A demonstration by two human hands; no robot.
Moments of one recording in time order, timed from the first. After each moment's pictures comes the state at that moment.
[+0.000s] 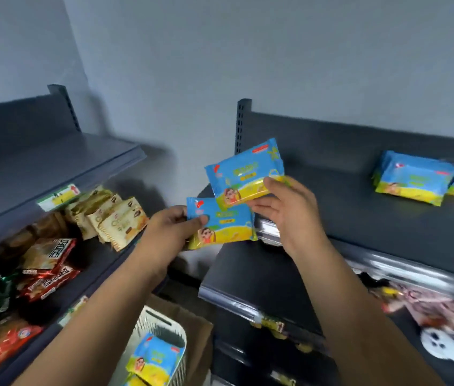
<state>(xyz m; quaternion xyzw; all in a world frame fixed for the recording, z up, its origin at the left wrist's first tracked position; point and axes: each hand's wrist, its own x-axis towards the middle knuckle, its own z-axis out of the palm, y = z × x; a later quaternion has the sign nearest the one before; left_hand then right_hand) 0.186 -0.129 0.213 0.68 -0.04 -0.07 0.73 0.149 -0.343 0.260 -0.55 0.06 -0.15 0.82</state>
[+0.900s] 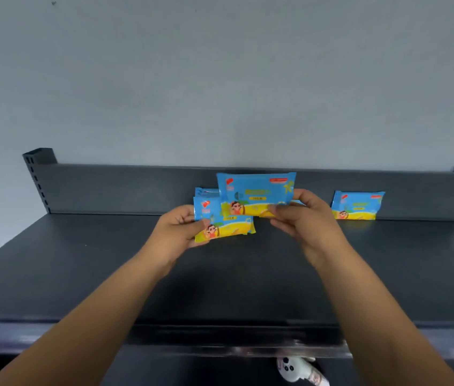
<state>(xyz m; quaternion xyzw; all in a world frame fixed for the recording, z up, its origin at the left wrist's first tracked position) 0.201 -0.558 0.260 0.63 -0.25 -0.22 0.70 0.047 -0.752 0.303 -0.61 0.20 -0.30 0.71</state>
